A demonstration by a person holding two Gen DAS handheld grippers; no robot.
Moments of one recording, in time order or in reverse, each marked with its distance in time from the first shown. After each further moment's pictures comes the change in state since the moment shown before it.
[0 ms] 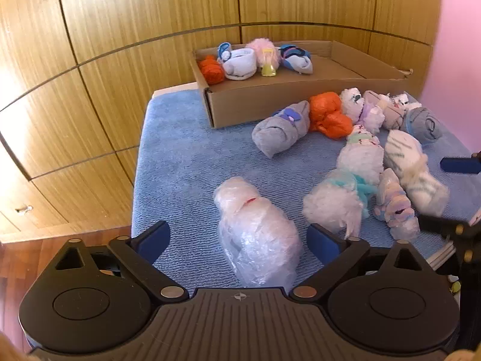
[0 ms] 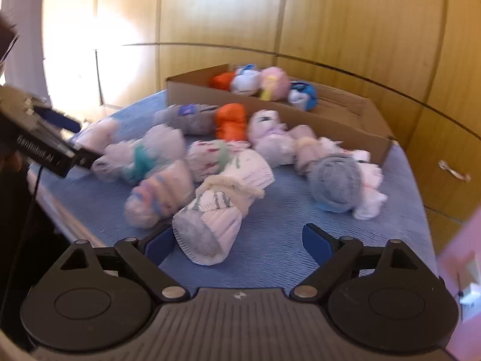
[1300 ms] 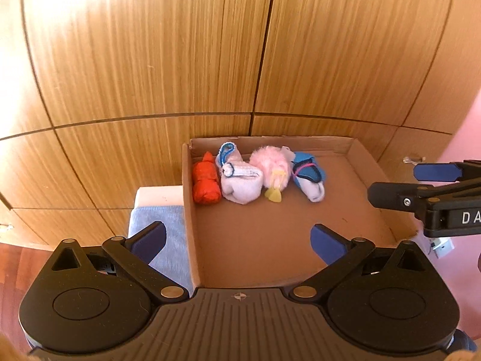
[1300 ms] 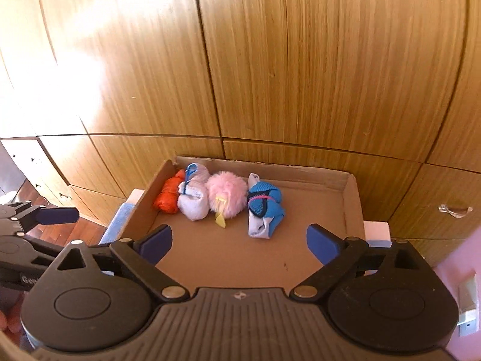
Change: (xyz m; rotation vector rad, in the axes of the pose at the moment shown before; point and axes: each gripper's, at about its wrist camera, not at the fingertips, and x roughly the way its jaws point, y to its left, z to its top) left arm 0.017 0.030 0.187 -0.185 0.009 -0.055; right arm 0.069 -0.074 0.229 0.226 0.130 0.014
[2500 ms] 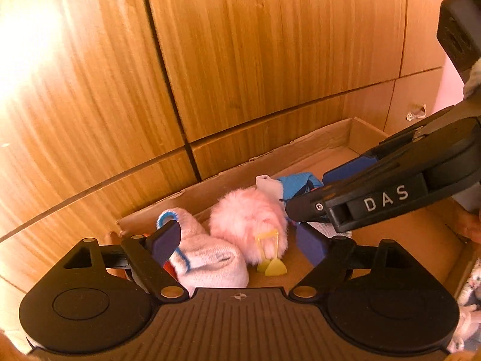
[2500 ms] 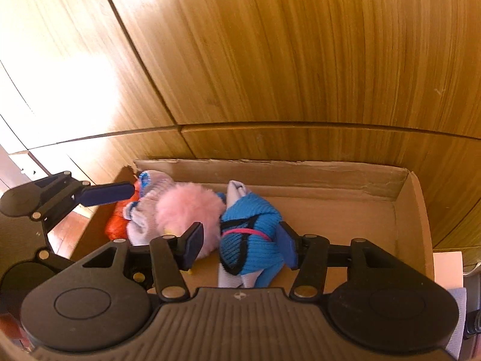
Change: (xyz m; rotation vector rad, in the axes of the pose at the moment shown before) left arm 0.138 -0.039 0.044 0.364 -0.058 -0.039; right arm 0.146 -0.054 0.024 0.095 0.087 0.171
